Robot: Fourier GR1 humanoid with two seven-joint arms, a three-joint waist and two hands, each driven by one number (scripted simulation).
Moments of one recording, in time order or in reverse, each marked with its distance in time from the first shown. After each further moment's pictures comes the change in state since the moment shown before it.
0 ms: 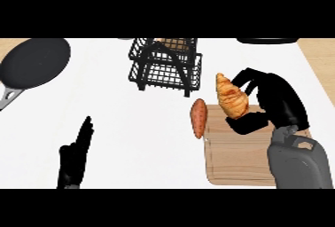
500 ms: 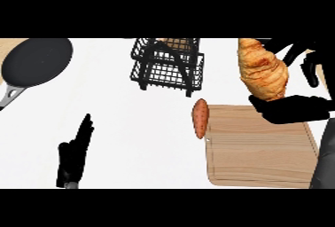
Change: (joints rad) left arm -0.018 0.001 0.014 -0.002 -0.004 -0.017 0.012; right arm -0.269 -0.074 -0.087 -0.249 -0.097 0.179 0.192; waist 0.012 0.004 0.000
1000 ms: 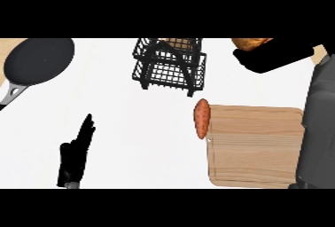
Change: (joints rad) left arm -0.003 -0.011 0.010 0.016 -0.013 -0.020 -0.016; right arm -0.298 -0.016 -0.031 0.269 0.012 -0.074 0.081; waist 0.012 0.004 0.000
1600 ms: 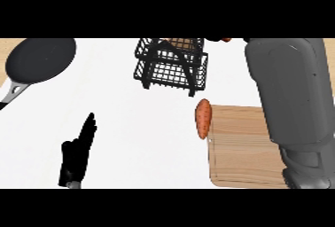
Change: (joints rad) left arm 0.004 -0.015 -0.010 -0.046 -0.019 -0.002 0.050; right arm -0.183 0.017 0.022 0.478 0.055 -0.213 -0.160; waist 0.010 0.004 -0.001
